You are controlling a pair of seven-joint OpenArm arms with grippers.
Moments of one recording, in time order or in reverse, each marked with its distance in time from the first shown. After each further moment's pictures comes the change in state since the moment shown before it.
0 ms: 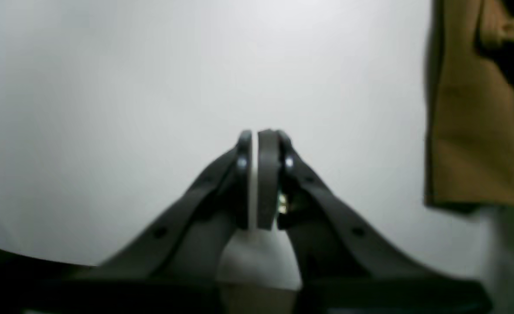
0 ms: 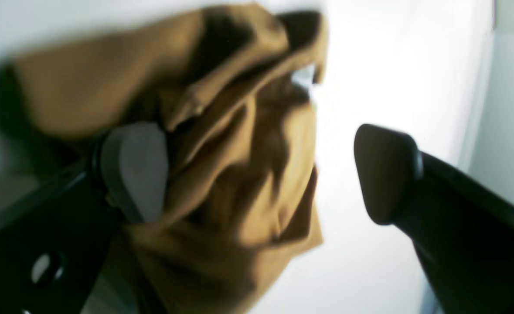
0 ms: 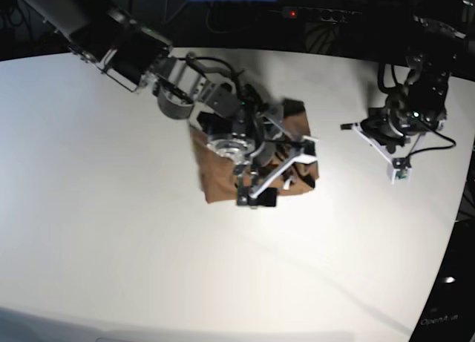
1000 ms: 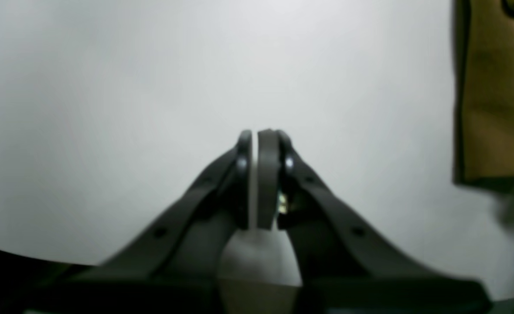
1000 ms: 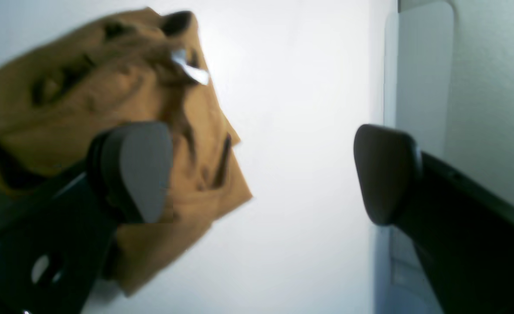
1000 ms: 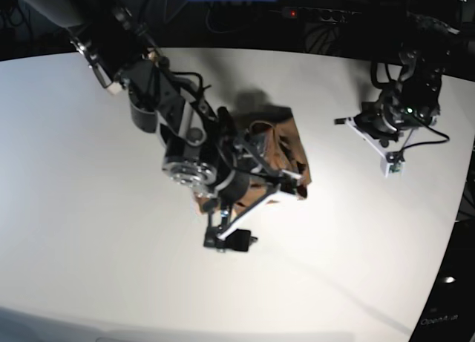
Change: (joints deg) left arm 1.0 2.1 0.1 -0.7 0.0 -0.2 0.0; right arm -1.4 -0.3 14.6 17.1 -0.5 13.3 -5.1
